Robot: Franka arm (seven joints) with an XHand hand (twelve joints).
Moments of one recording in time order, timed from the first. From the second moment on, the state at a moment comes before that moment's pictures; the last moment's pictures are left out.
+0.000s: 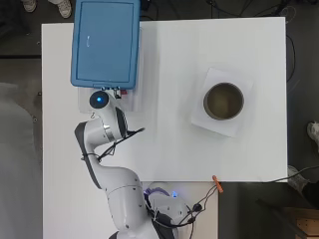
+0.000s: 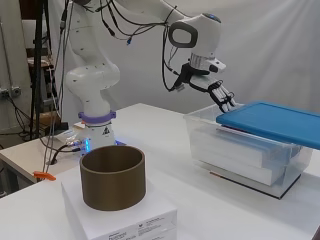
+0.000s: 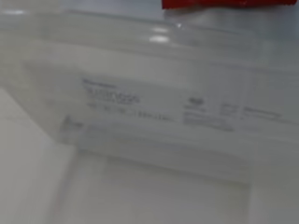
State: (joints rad) arm 0.16 -0.23 0.25 -2.39 0.11 1.97 -0.69
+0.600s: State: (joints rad) arm 0.15 -0.22 0.15 -2.15 0.00 1.83 -0.81
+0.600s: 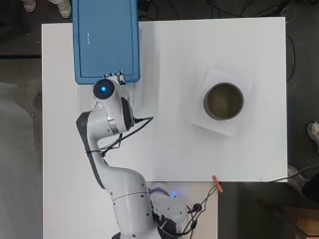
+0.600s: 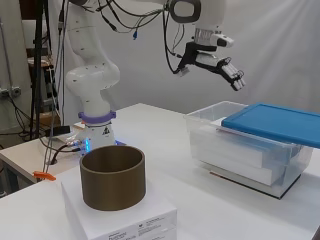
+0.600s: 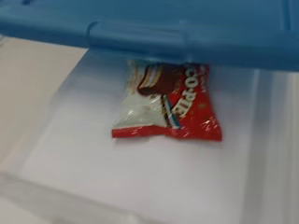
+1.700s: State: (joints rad) arm 0.09 0.29 0.14 -1.73 -0.12 1.72 -0.89
